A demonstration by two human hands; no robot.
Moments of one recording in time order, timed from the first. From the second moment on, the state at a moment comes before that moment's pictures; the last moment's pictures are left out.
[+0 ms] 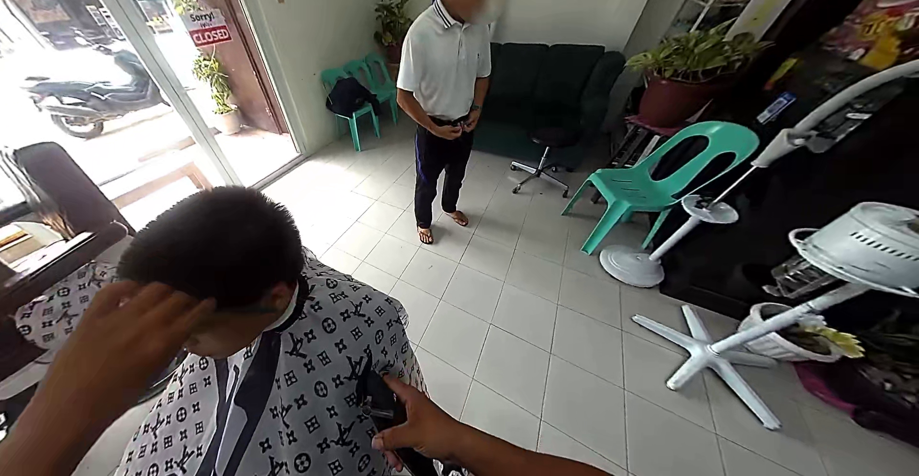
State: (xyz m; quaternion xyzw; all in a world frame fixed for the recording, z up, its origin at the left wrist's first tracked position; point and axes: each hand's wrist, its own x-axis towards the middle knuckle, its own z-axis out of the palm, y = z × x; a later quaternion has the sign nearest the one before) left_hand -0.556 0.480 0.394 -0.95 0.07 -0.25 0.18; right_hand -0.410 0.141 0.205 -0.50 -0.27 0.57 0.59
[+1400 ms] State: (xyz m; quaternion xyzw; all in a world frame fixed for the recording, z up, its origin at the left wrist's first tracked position) left_hand -0.567 0.490 0.443 -0.91 -0.14 -0.38 0.08; right_hand -0.430 0.154 0.195 -0.52 -0.19 0.56 0.62
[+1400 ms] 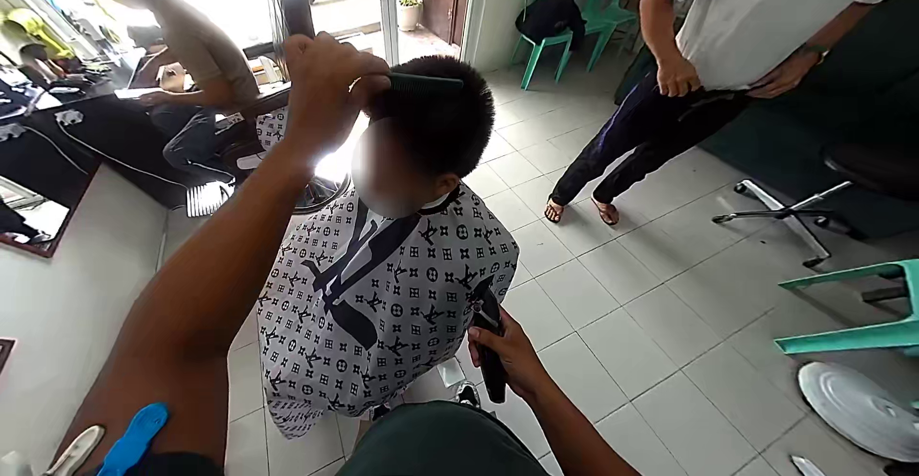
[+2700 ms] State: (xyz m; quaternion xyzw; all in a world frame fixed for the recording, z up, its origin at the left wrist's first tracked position) left_hand -0.590 0.285 0.239 -0.75 -0.23 -0.18 -0.59; right_hand -0.454 0.153 0.212 -0.33 -0.24 0.49 0.77
